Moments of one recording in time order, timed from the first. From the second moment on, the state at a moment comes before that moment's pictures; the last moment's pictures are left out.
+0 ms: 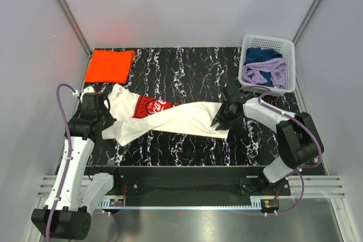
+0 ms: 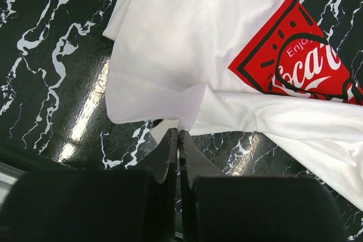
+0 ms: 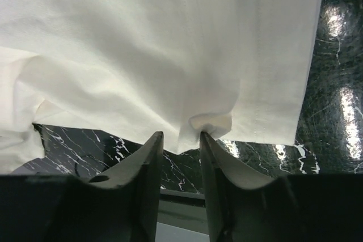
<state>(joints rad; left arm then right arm) -0.06 0.85 0.90 -0.92 -0.24 -0.54 0.44 1.59 0.95 -0.59 -0.18 0.99</state>
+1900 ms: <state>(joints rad) -0.14 0.85 0.92 -0.93 -0.25 -0.52 0.43 1.48 0.77 -0.49 -0.11 1.23</state>
